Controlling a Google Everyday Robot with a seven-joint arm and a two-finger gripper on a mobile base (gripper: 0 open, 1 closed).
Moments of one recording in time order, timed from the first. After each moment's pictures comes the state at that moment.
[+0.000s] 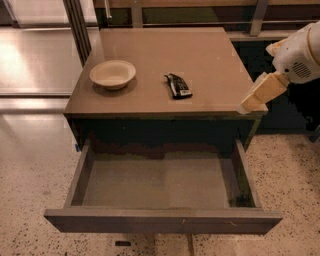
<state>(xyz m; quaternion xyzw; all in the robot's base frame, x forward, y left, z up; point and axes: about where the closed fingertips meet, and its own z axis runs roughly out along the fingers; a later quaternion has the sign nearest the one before) 0.557 -0.228 0.942 -0.48 0.81 0.02 0.35</state>
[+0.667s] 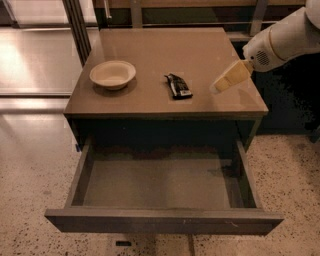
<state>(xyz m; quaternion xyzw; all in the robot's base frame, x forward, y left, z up) 0.647 -0.204 0.915 -0.42 0.83 0.09 0.36</state>
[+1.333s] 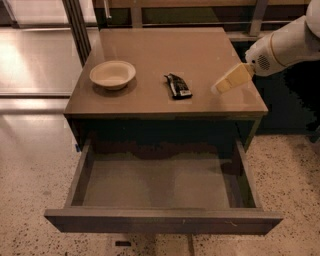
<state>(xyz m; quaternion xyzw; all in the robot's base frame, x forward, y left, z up) 0.656 -0.204 0.901 -0.40 0.83 0.11 0.37</state>
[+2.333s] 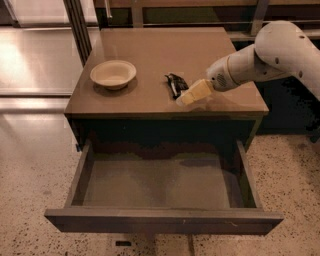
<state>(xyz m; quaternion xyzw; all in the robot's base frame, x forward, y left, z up) 0.680 -0.114 0.839 -0.41 0.81 0.19 0.37</state>
